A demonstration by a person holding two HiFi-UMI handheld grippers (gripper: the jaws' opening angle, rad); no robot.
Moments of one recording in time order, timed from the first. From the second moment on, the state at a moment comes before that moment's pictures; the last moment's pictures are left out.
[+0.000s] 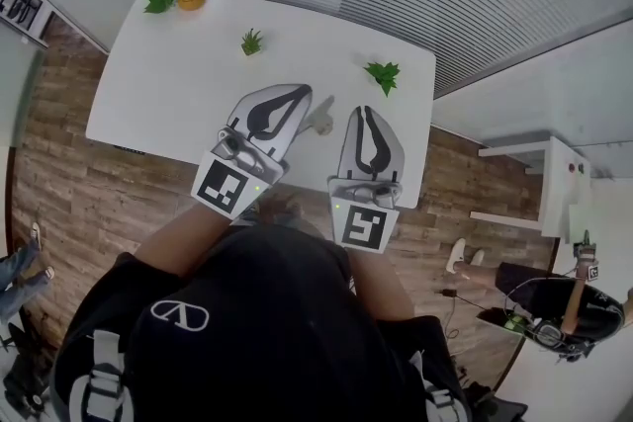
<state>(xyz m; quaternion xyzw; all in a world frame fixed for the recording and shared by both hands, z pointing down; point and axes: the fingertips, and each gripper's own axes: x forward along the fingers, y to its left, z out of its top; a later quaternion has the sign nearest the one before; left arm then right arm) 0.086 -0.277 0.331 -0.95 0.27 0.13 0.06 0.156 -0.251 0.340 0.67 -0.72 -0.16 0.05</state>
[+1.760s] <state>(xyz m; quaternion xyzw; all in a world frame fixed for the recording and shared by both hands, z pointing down) 0.084 -0.268 0.340 -0.95 0.28 0.12 0.06 0.162 -0.245 0.359 0.67 -0.72 -0.14 0.05</state>
